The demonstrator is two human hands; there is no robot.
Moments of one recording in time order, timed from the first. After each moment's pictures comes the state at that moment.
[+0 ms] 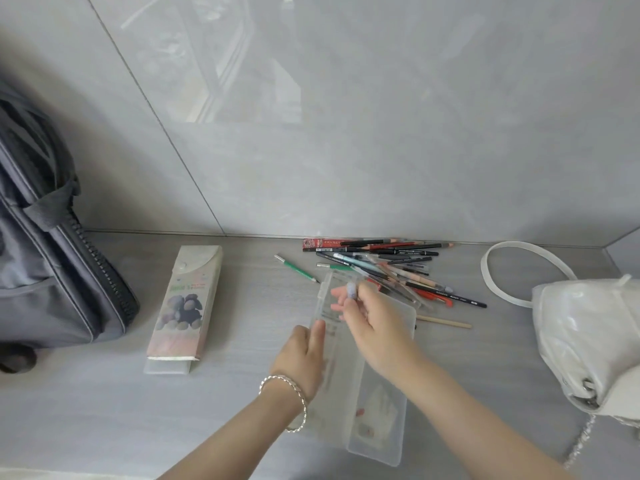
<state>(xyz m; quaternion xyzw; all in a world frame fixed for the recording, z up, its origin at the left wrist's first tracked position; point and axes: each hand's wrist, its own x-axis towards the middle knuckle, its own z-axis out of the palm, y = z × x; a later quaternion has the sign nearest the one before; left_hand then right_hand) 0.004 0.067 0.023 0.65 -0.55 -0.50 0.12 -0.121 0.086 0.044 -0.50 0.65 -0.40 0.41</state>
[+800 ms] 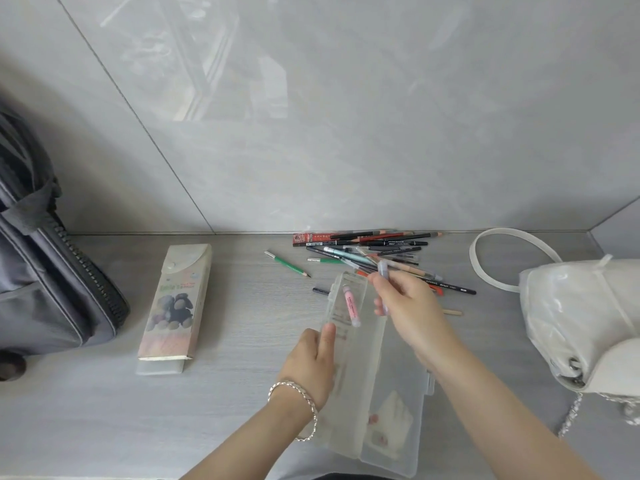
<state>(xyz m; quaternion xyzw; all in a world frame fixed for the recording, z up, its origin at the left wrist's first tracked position) -0.010 0.090 0.025 0.63 -0.57 -0.52 0.10 -0.157 0.093 0.068 -0.36 0.73 -0.43 0.40</state>
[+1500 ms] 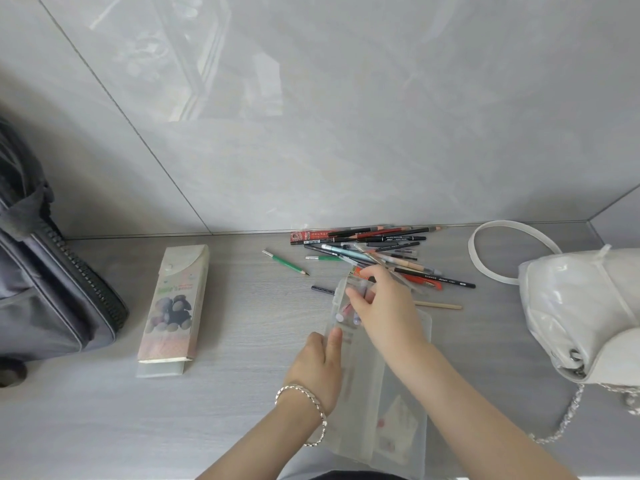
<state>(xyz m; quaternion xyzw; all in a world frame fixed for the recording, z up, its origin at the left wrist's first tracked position) -0.018 0.096 0.031 0.63 -0.60 -0.49 0.06 -0.140 0.084 0.045 -0.43 0.79 -0.31 0.29</state>
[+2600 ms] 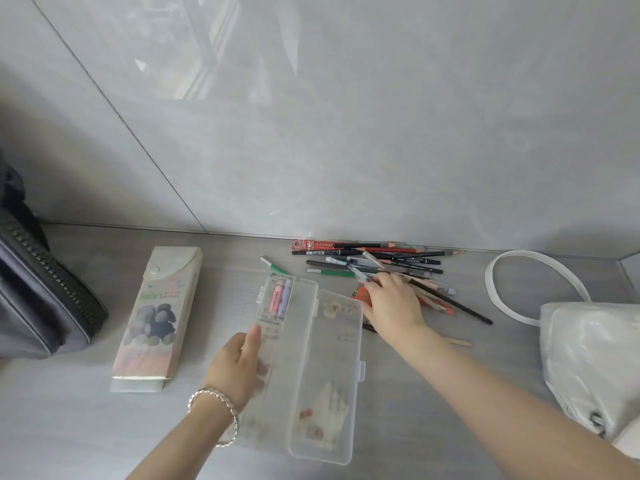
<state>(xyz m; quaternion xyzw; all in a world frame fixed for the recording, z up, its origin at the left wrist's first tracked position) 0.043 0.027 0.004 0.71 -0.47 -0.50 0.15 -0.197 0.017 -0.037 -0.65 0.75 0.04 0.12</state>
